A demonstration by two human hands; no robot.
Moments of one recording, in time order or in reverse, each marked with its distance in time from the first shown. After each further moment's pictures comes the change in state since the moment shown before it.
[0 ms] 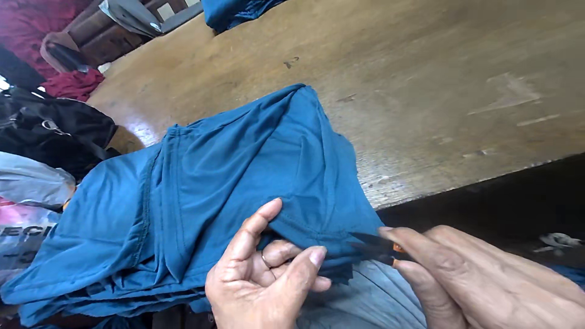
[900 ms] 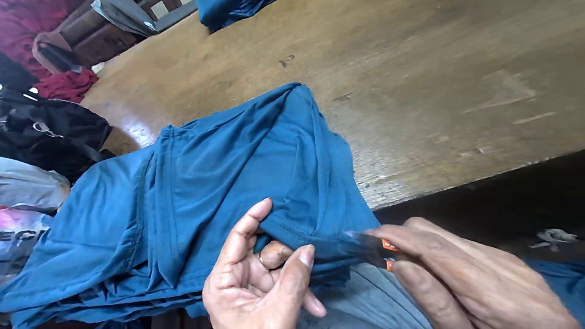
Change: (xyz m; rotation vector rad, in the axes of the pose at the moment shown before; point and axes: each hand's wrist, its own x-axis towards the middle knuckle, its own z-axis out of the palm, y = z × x) left_hand 0.000 -0.002 0.003 -0.014 0.016 0.007; right_hand 0.005 0.008 0.000 0.281 -0.104 0.059
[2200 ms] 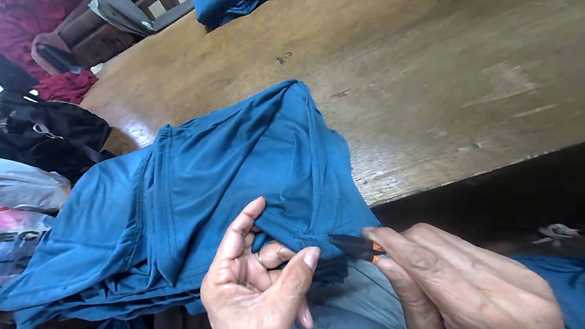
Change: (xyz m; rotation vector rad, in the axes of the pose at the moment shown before) left_hand -0.001 0.001 -0.001 0.029 0.019 -0.035; right_hand -0.005 -0.006 0.015 -0.255 0.142 -0.061
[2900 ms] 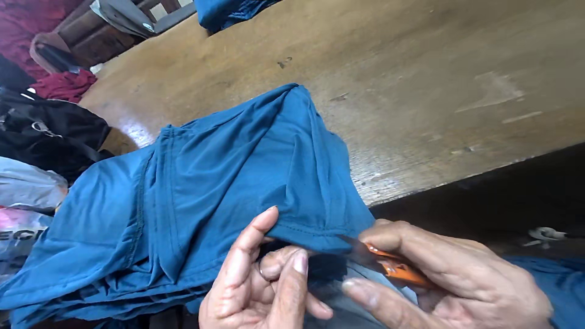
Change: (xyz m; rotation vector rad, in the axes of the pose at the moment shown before) left_hand -0.012 0.000 -0.002 0.022 -0.098 0.151; right_hand 0.018 -0.015 0.004 0.708 0.013 0.194
